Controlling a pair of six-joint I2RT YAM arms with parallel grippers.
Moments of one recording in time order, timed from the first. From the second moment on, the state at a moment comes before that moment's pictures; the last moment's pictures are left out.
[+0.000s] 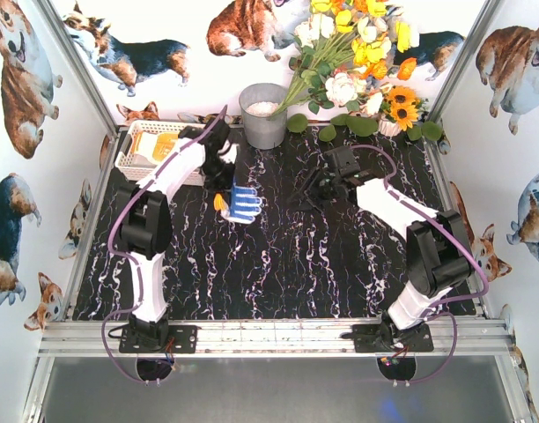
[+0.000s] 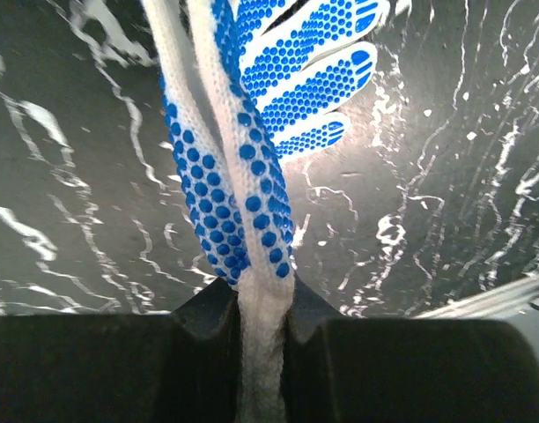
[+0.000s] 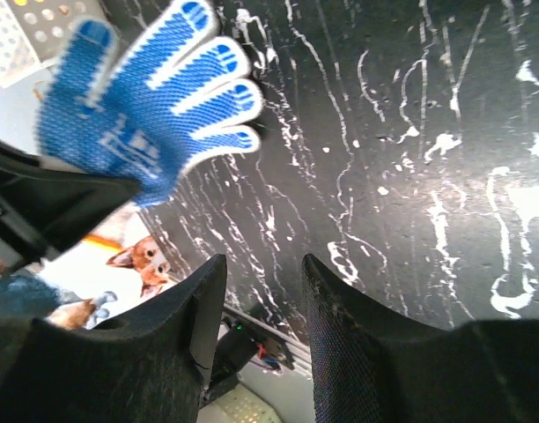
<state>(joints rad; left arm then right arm) -0.32 2.06 1.80 -1.13 0.25 -0.21 0.38 1.65 1.17 -0.39 -0.41 1.07</state>
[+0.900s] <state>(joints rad) -0.26 2.21 2.17 -1.18 -0.16 0.11 0.44 1.80 1.41 -0.54 -0.44 0.66</state>
